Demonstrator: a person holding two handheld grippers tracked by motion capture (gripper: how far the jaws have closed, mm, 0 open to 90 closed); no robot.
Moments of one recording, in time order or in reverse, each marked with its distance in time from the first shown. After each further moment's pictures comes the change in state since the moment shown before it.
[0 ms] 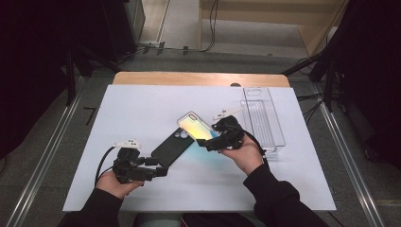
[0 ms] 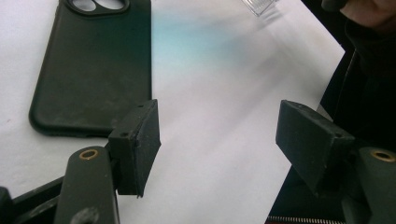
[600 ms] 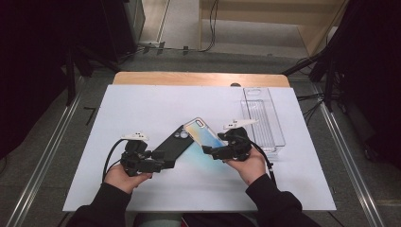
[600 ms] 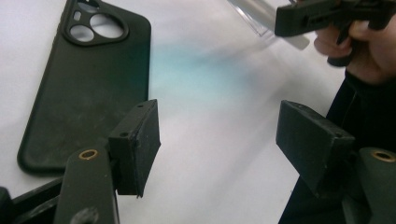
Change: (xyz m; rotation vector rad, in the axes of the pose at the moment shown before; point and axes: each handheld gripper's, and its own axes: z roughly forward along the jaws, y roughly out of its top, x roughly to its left) left arm -0.007 0.021 0.012 -0.020 0.024 -0.020; right arm 0.003 -0.033 -0.006 -0.083 0.017 0.116
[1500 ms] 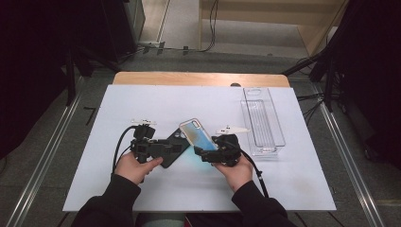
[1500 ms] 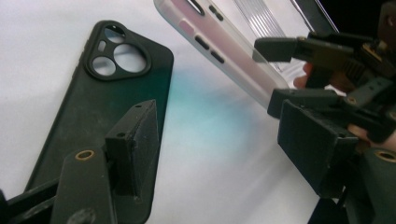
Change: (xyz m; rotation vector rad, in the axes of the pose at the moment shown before) left arm 0.006 0.035 0.021 -0.017 0.064 -0.135; right arm 0.019 -0.013 0.028 -0.084 -0.069 0.095
